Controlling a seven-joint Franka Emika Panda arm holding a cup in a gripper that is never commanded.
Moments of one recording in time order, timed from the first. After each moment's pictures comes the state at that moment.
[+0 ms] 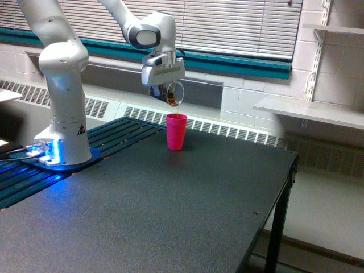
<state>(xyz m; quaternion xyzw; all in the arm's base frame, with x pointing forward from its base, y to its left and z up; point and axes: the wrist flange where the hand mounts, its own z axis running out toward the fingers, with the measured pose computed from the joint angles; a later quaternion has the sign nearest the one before) 0.176 0.326 0.313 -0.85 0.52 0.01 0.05</state>
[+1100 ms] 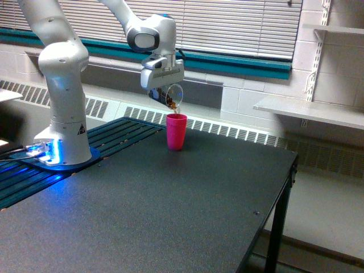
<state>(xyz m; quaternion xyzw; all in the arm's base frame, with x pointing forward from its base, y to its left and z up) 0.181 0.317 0.307 -0.86 0.51 0.04 0.05</state>
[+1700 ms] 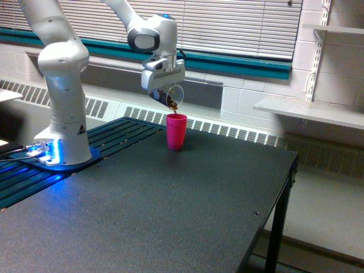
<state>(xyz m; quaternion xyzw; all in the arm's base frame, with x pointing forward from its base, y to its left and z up) 0.186 0.313 0.306 -0.85 0.51 0.05 0.06</state>
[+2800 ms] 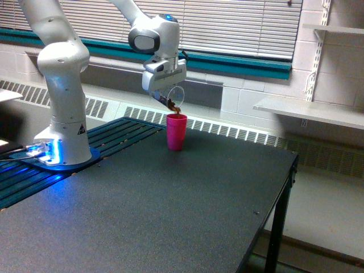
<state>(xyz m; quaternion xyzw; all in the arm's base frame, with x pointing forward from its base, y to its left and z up) 0.196 0.304 0.305 -0.85 0.51 0.09 0.07</state>
